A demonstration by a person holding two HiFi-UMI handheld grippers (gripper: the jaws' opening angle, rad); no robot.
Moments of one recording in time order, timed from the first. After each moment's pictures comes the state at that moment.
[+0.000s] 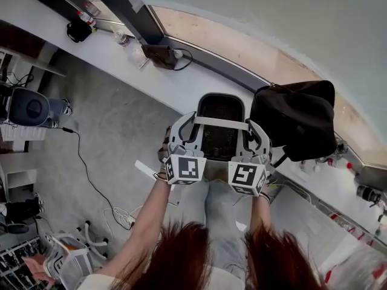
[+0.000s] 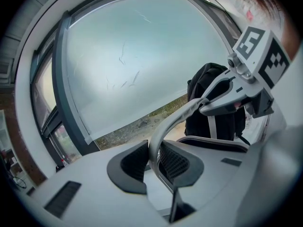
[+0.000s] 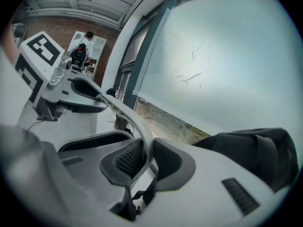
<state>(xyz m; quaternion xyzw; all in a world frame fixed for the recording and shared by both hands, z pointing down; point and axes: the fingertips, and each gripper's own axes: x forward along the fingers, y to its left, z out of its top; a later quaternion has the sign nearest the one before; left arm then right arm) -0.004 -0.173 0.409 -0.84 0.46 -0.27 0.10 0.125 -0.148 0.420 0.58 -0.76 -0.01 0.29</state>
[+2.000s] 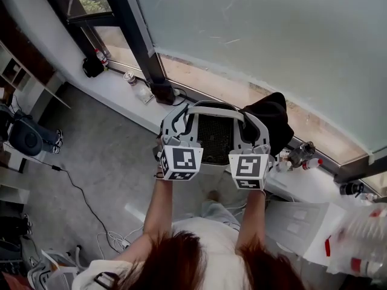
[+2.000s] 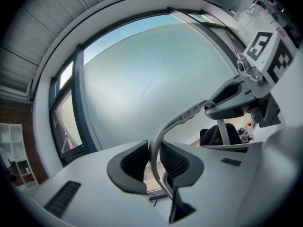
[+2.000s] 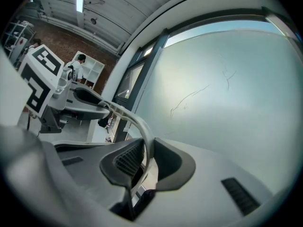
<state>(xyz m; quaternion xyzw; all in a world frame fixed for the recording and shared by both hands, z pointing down) 0.003 -0.085 0.140 -0.83 0.51 -0.16 0.17 0.128 -0.055 0.146 0.61 -0.77 -0.11 0.17</state>
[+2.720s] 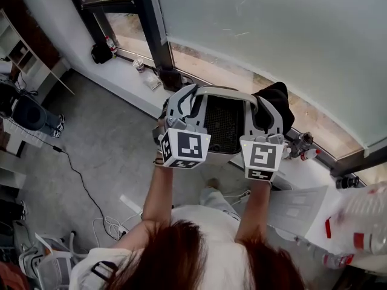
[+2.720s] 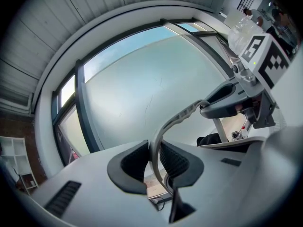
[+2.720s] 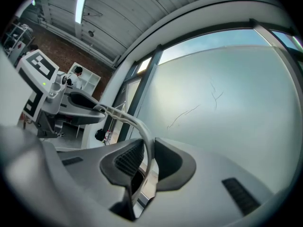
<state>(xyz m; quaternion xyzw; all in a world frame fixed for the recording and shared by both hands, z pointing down) -0.025 0.005 0.061 -0.82 0.50 -0.14 0.23 0.102 0.030 0.068 0.63 -0.76 -0.14 0.10</state>
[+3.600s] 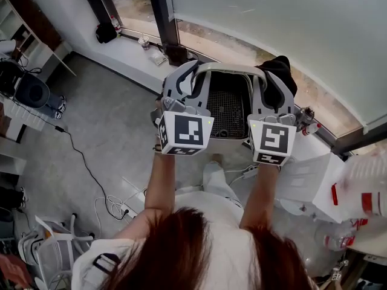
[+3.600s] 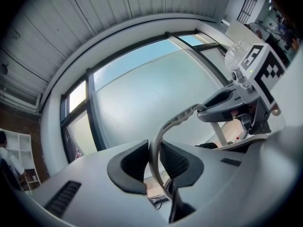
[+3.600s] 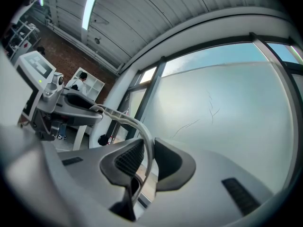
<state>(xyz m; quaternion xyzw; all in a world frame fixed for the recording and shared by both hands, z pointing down) -0.072 0.122 0.024 -0.83 0.51 -0.10 0.23 0.056 0.136 0.026 0.62 -0.76 -0.17 0.08</state>
